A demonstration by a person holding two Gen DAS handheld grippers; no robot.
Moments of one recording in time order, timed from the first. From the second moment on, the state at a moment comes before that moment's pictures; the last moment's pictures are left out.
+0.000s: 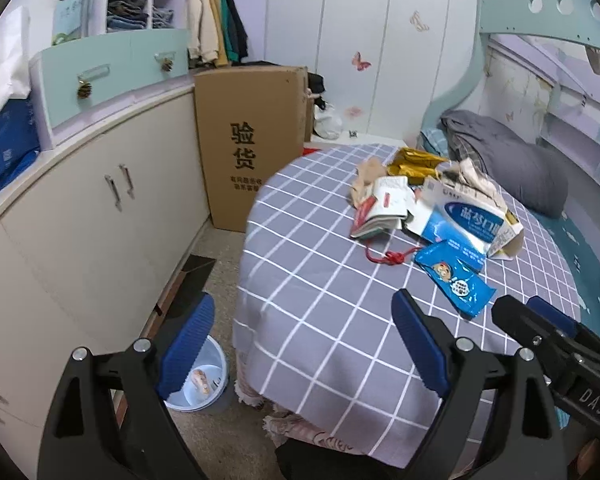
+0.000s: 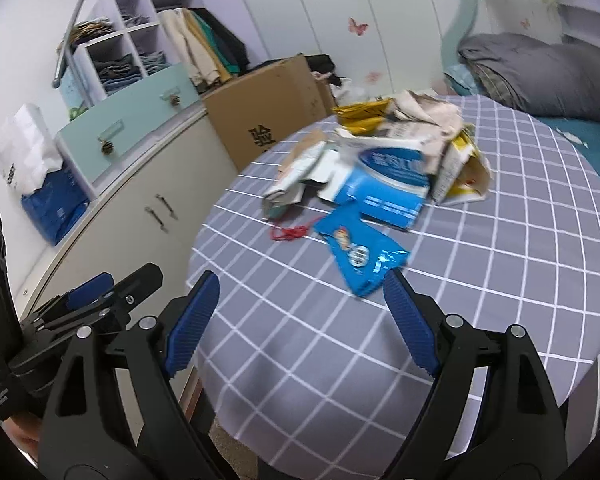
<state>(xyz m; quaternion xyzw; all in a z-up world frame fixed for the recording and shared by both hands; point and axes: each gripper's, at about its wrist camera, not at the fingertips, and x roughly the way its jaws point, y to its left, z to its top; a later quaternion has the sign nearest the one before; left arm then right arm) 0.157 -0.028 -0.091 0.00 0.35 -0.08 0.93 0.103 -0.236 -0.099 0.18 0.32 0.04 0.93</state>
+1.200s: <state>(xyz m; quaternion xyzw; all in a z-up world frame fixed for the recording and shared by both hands) 0.238 -0.051 -0.136 0.04 0.40 -0.16 0.90 0.181 -0.244 -0.138 0.09 0.40 -0.03 0.91</state>
